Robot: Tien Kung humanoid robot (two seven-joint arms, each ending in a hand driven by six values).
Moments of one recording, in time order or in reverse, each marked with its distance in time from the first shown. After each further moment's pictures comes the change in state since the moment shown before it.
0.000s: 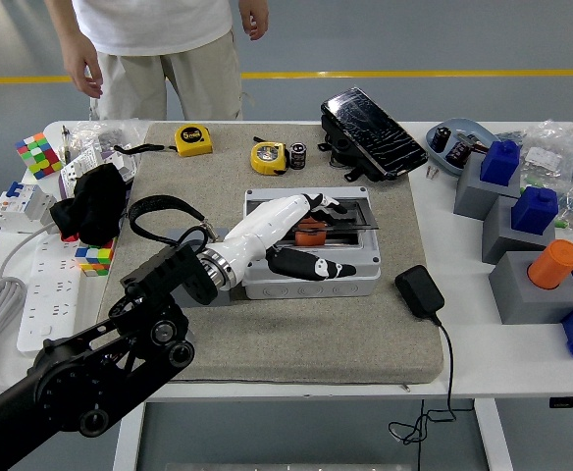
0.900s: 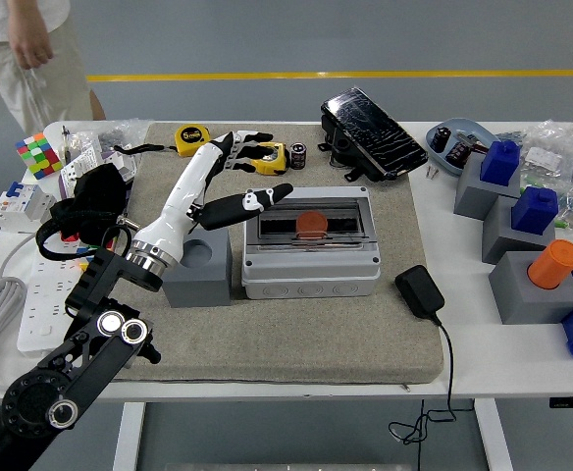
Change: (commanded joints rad) left arm 0.207 -0.041 -0.316 0.030 -0.250 0.189 -0.349; right arm 0.005 0.000 0.006 0.000 -0.004 0.000 0.000
